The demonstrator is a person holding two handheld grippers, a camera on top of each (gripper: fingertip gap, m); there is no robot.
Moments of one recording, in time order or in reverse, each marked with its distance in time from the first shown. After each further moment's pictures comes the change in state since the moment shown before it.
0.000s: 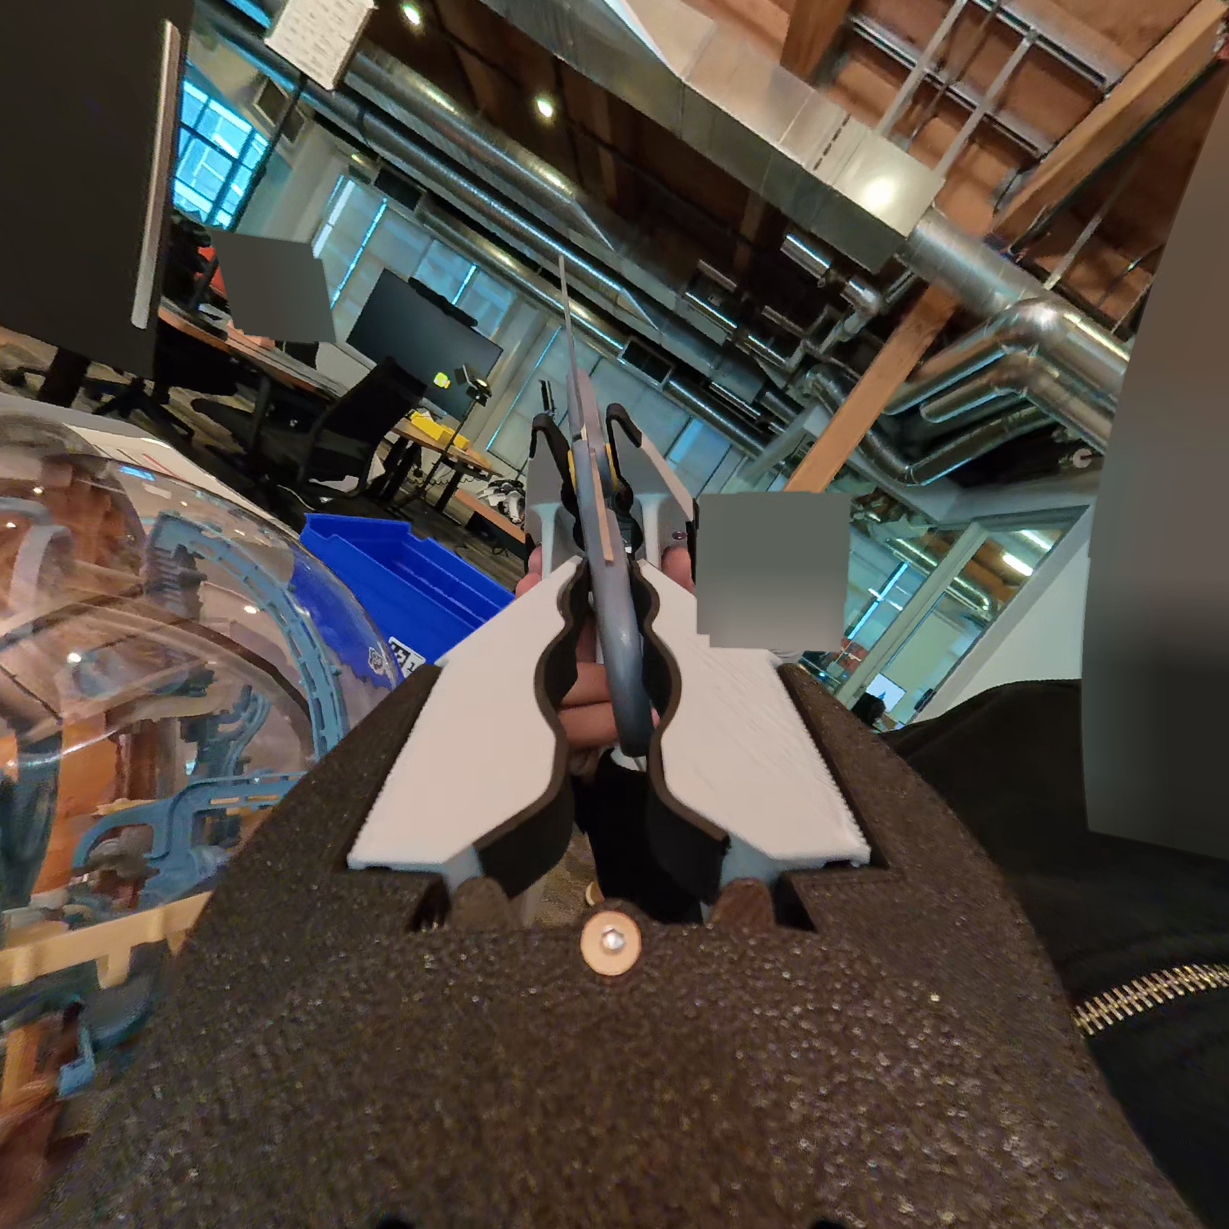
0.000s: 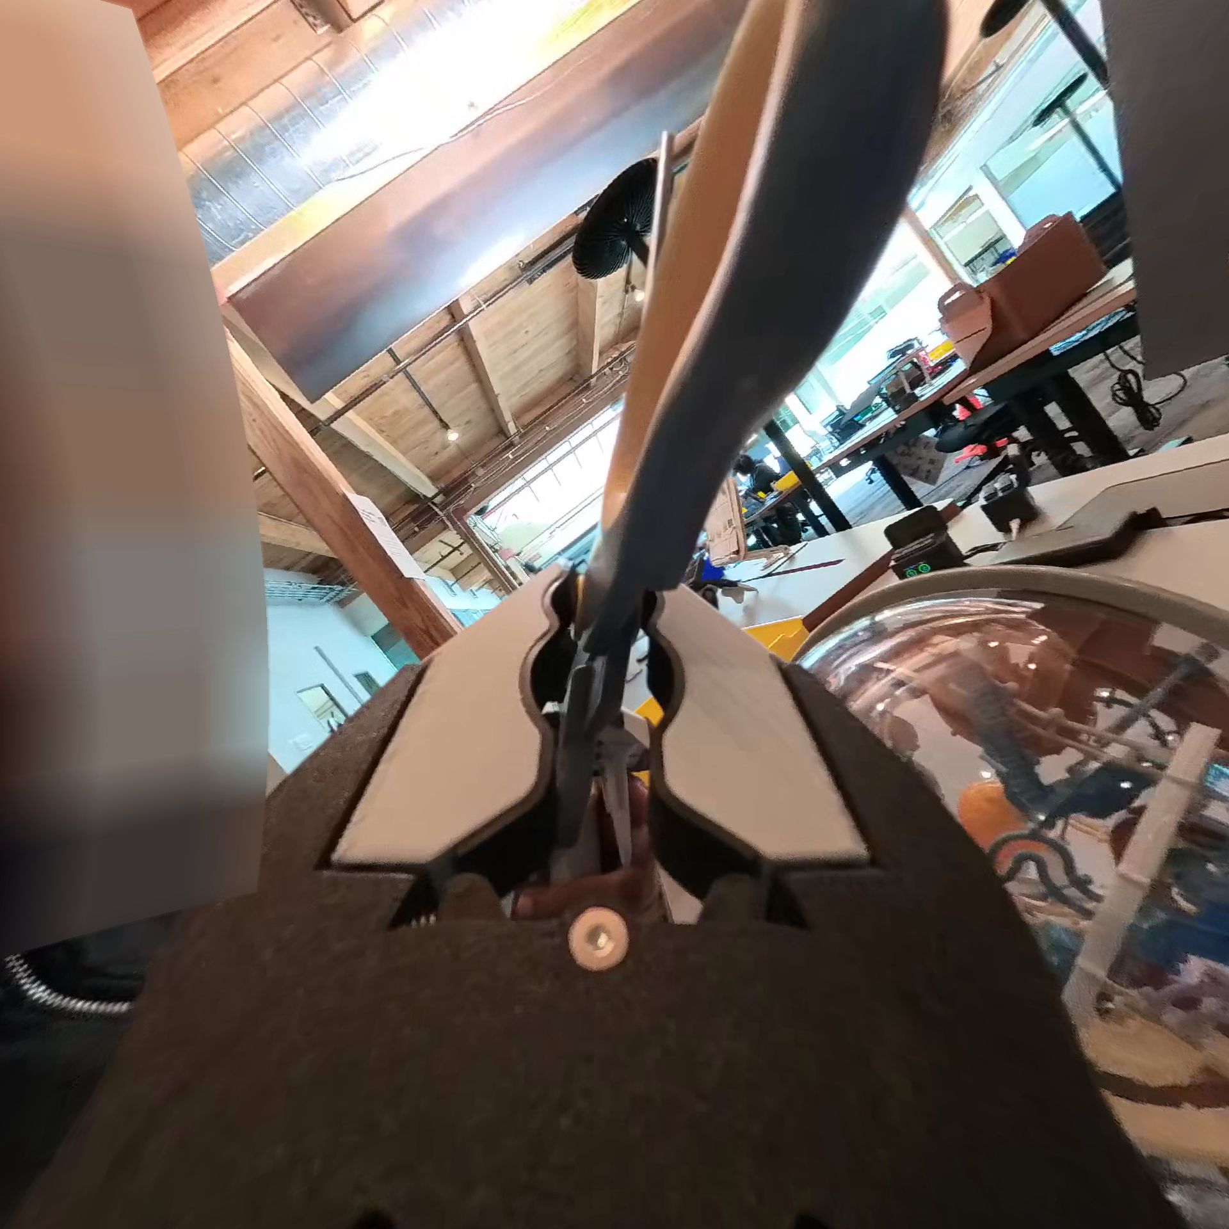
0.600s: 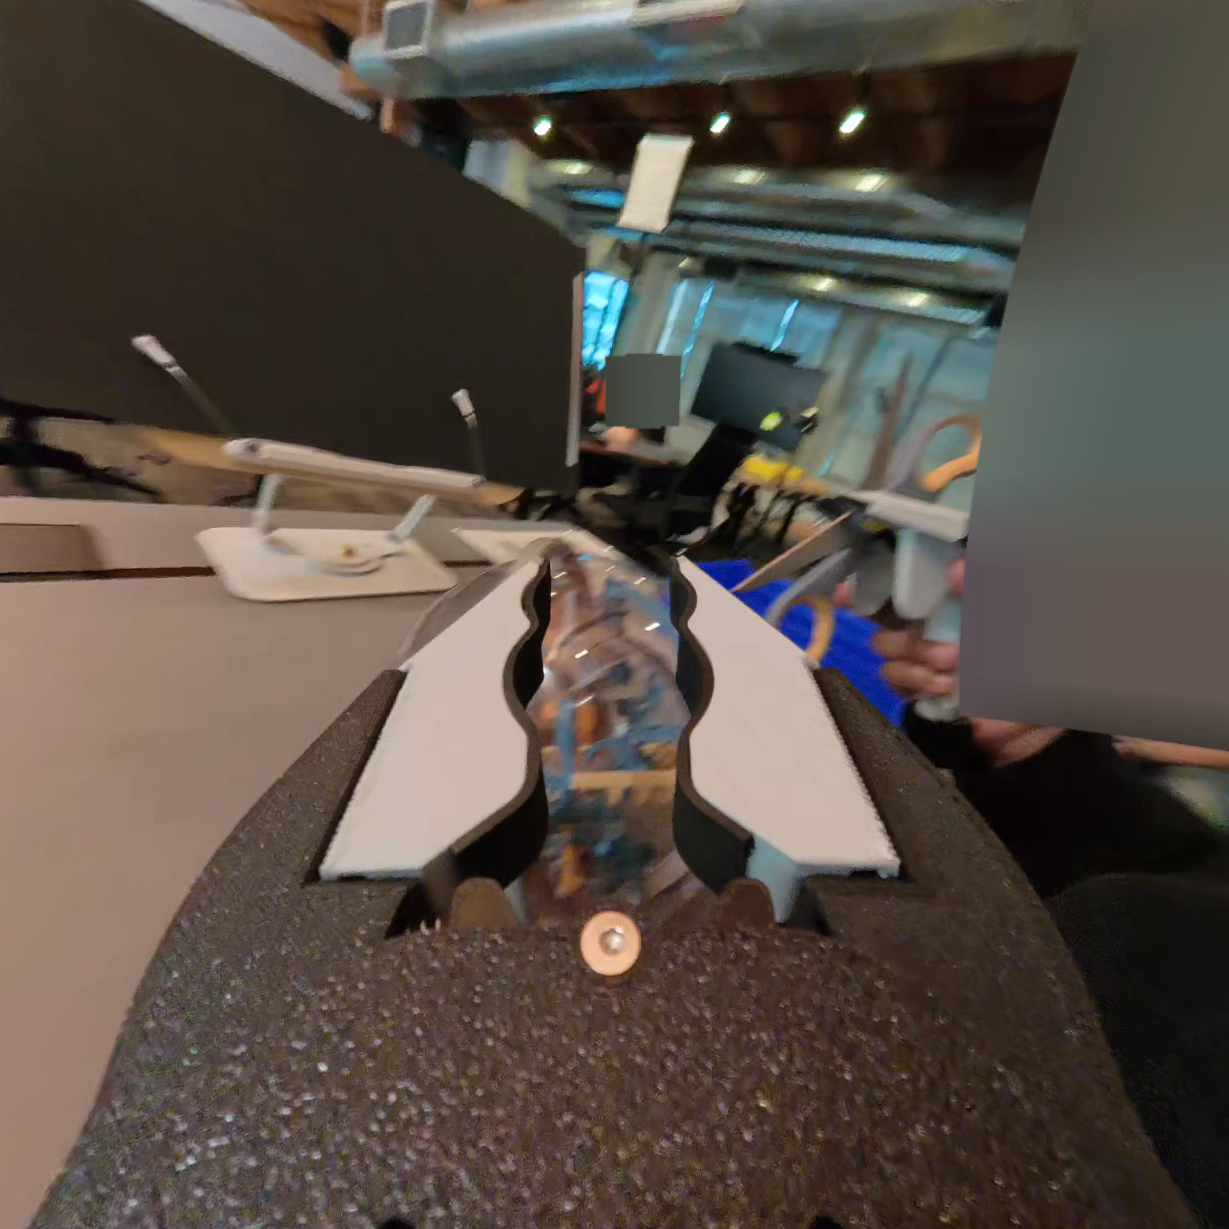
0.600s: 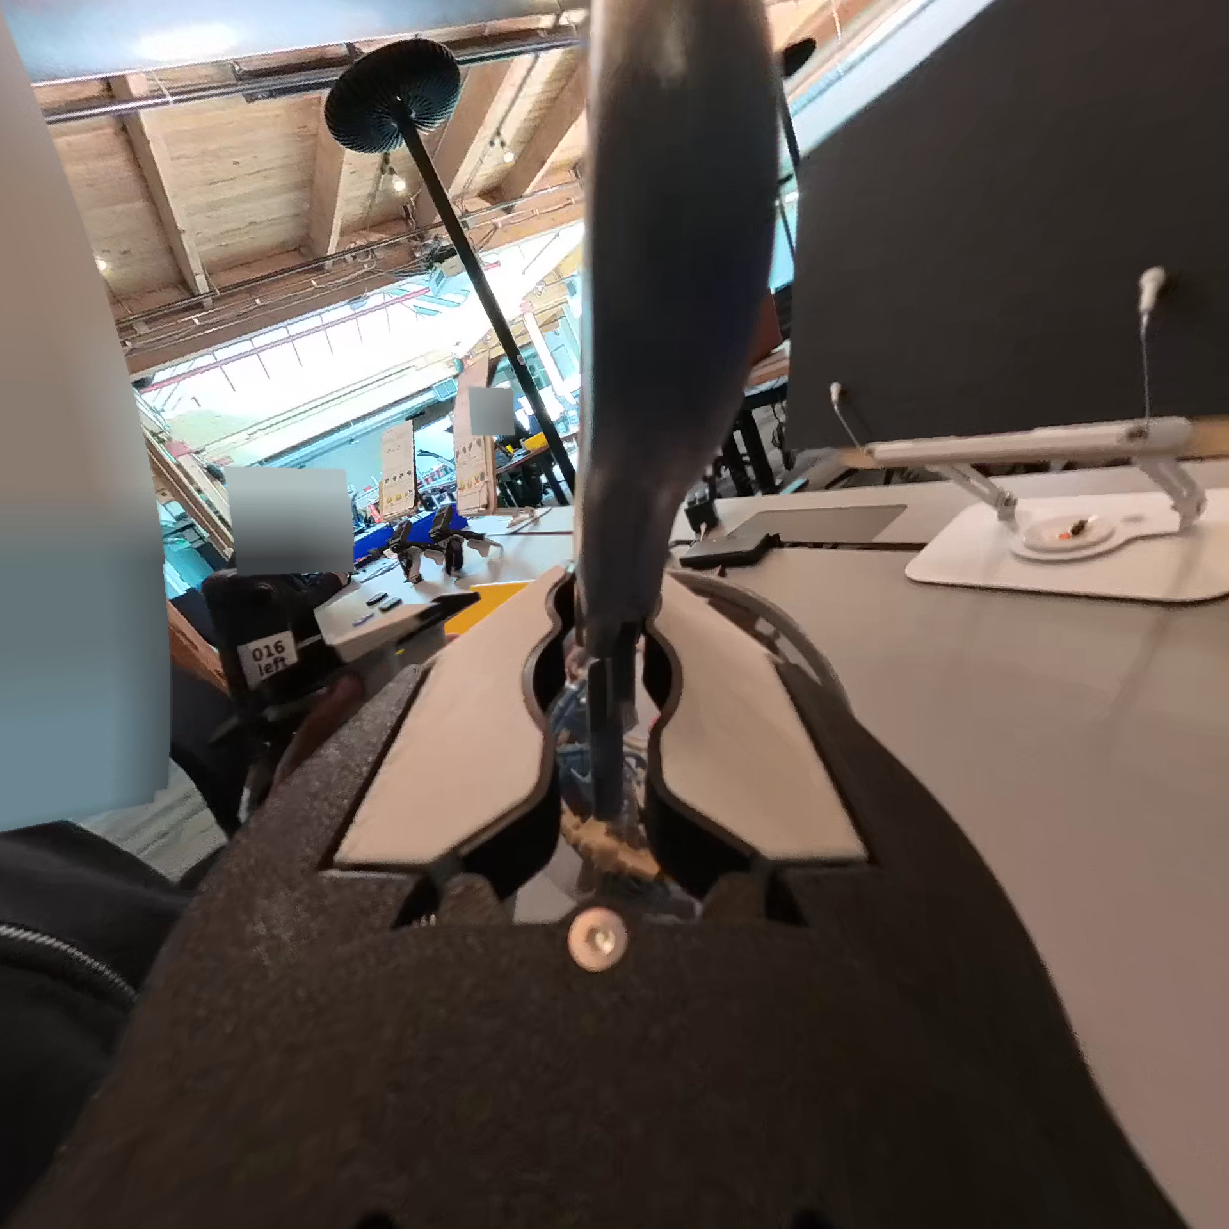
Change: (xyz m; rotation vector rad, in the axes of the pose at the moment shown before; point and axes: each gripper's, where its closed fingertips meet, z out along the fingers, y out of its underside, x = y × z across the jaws) left arm -0.063 -0.052 -0.076 0.057 -0.501 0.422; right arm 0.035 -0.034 -0.059 -0.093 0.364 -0.364
